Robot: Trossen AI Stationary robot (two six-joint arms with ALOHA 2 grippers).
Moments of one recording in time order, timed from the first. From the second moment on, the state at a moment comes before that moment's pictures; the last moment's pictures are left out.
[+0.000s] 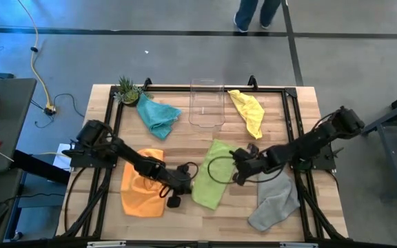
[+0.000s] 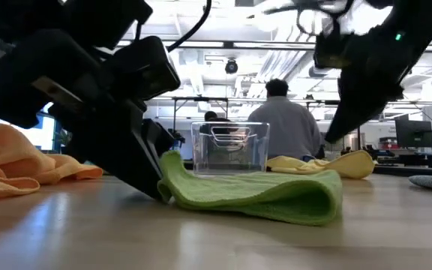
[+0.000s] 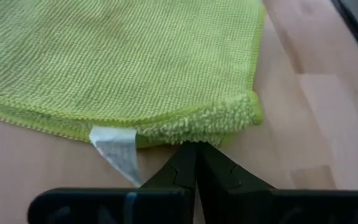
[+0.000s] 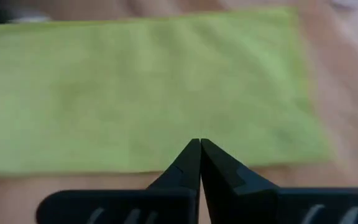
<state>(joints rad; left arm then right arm) -0.27 1.89 0.75 0.41 0.04 -0.30 0.36 1.45 0.74 -0.38 0.39 0.78</state>
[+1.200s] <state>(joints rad) -0.37 1.56 0.56 0.47 -0.16 -0.37 -0.01 1.83 0.77 0.31 0.17 0.34</state>
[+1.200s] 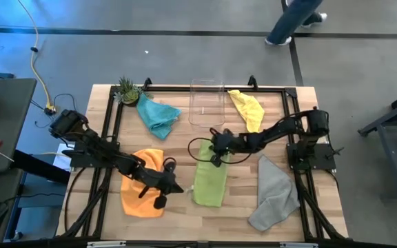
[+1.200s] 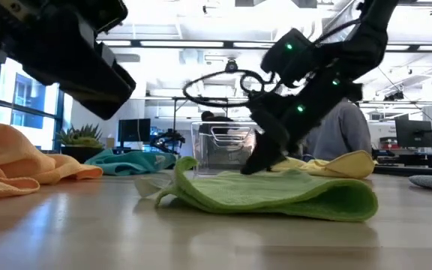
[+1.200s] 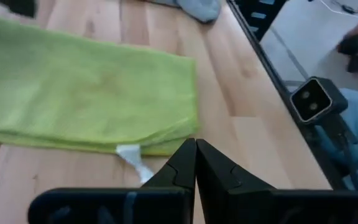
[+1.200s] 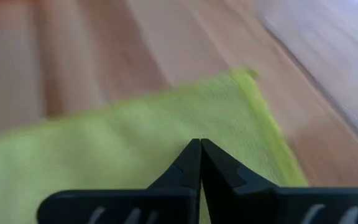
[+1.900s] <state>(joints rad) -0.38 1.56 0.54 0.54 -0.20 -0.34 0.23 1.69 0.89 0.15 0.26 0.18</state>
